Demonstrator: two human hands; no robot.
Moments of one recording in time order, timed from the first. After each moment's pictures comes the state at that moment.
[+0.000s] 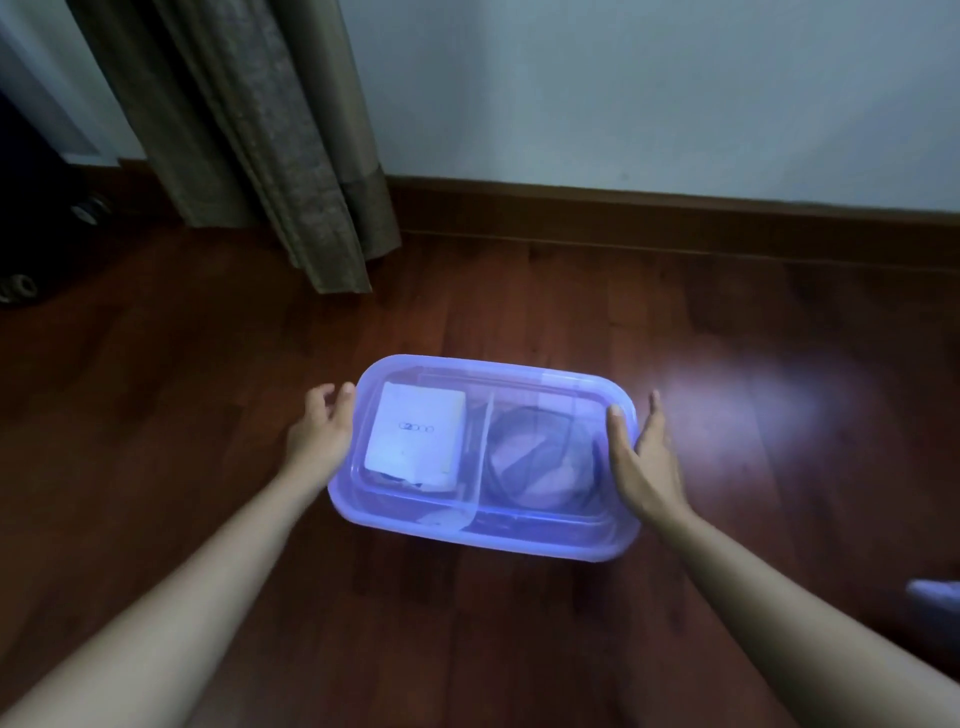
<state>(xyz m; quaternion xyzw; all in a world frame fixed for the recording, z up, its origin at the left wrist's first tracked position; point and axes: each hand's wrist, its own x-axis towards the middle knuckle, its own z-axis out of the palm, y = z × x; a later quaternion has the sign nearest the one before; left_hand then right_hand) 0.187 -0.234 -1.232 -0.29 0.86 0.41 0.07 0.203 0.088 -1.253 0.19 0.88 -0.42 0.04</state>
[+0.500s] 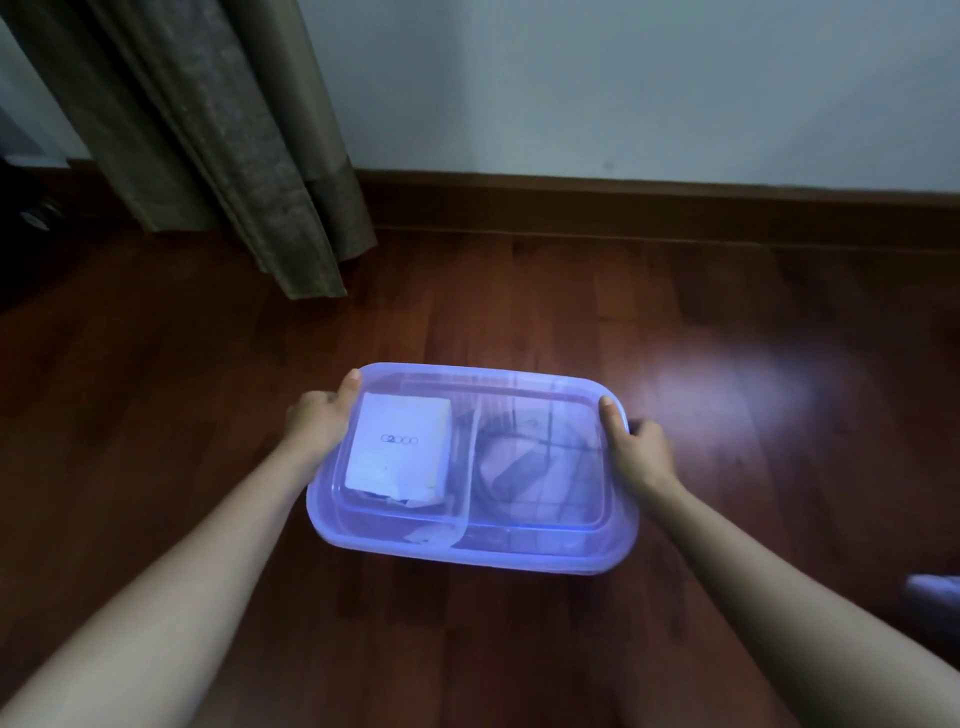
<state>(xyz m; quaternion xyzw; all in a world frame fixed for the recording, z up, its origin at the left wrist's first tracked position) 0.139 -0.232 -1.252 -0.28 0.88 0.37 0.11 0.174 0.096 -1.263 0.30 0.84 -0.44 0.09</state>
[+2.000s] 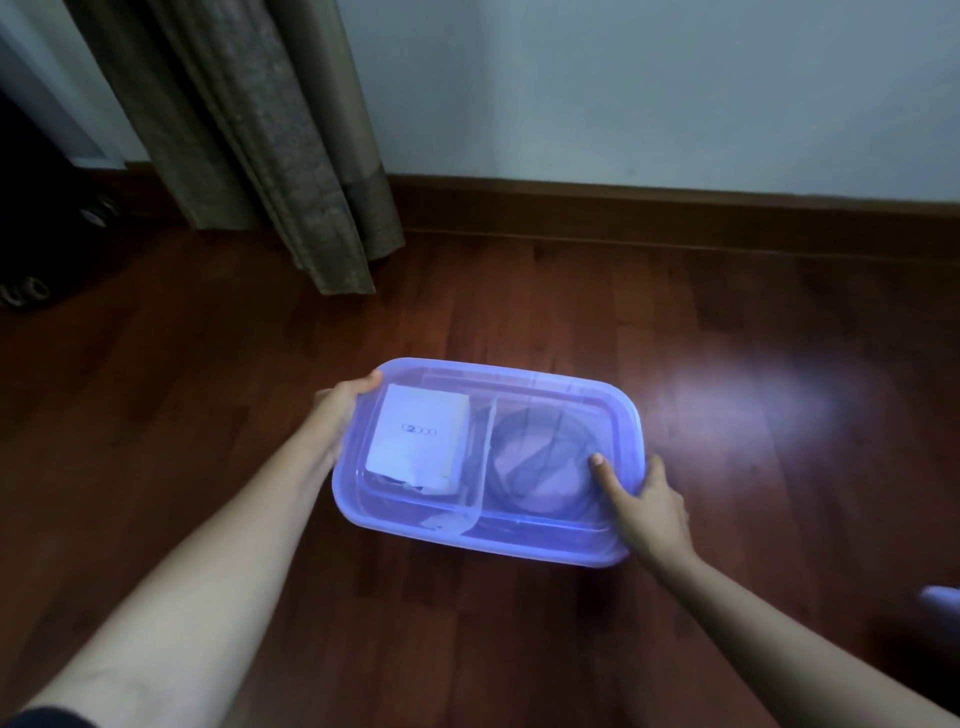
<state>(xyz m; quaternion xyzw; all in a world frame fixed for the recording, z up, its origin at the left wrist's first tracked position) 0.145 -0.236 -1.250 -0.36 0.66 0.66 0.12 0.239 0.086 -1.257 0.25 0.87 -0.42 0.10</state>
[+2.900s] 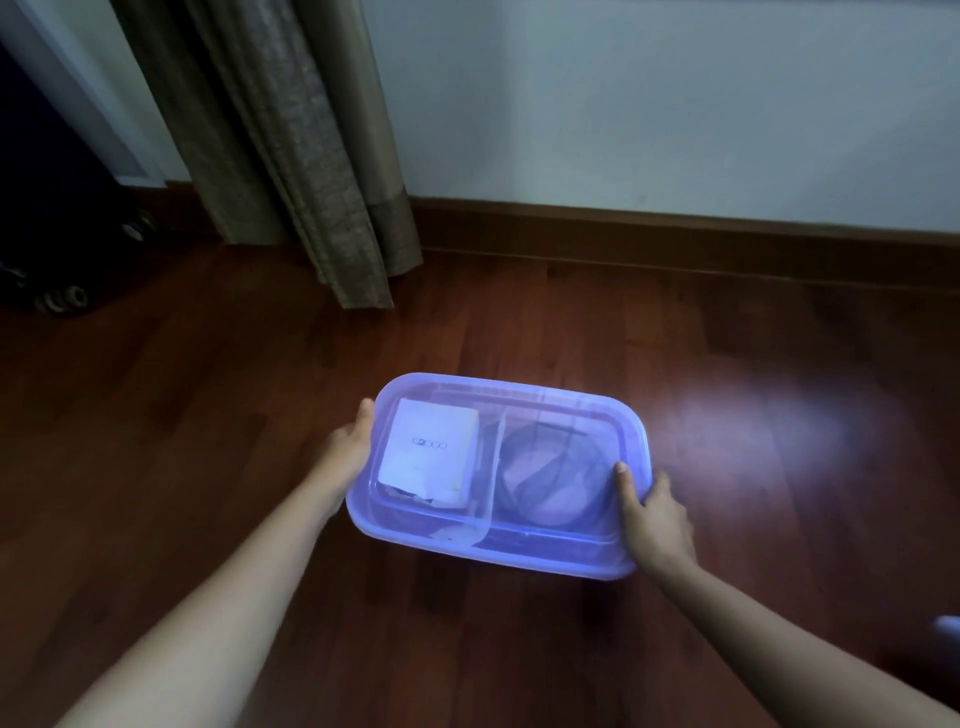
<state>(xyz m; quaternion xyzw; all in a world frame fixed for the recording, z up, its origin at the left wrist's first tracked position) 0.186 -0.234 -1.251 -0.33 0.78 0.51 0.15 0.233 0.083 -1.253 0.27 0.88 -0.38 0.12</state>
